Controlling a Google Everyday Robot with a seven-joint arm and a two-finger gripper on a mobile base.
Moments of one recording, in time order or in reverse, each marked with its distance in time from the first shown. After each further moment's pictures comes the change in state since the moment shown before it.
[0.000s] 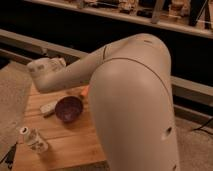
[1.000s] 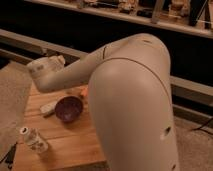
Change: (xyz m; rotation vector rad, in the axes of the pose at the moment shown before) arm -0.013 -0.003 0.001 0.014 -0.049 -0.034
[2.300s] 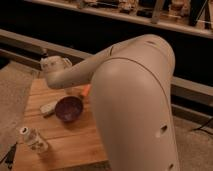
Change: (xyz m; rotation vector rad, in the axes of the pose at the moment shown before) arm 0.036 -0.018 0.028 -0.090 0.084 -0.158
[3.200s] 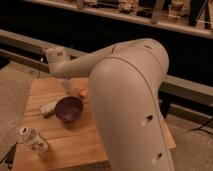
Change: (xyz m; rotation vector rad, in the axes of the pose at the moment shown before) arm -0.044 -0.008 0.034 -0.060 -0.115 0.127
